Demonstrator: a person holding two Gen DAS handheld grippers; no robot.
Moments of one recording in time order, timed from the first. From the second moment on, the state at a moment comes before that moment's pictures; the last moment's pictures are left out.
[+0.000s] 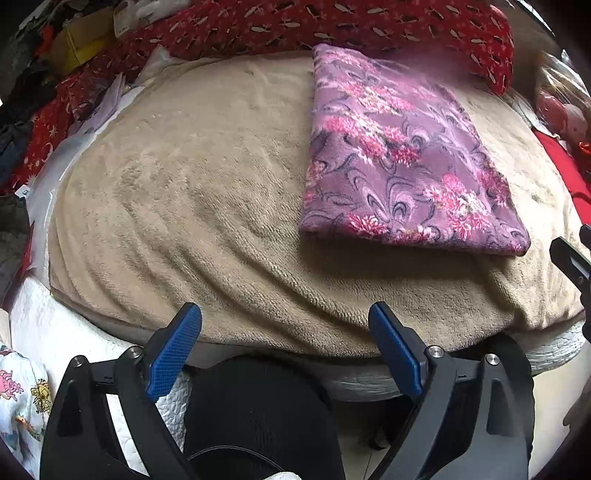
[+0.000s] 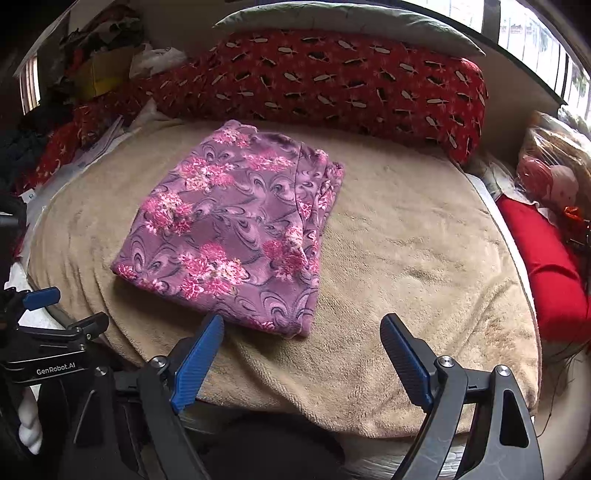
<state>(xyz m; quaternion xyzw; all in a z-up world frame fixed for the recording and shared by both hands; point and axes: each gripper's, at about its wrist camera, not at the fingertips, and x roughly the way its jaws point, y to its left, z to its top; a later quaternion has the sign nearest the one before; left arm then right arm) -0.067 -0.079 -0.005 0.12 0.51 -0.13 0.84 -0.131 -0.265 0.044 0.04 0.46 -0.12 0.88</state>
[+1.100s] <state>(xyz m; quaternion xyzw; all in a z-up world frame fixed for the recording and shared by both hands) -0.085 -0.091 0.014 0.11 0.49 -0.18 0.84 -0.136 -0.272 0.045 0.06 0.46 -0.12 0.88</state>
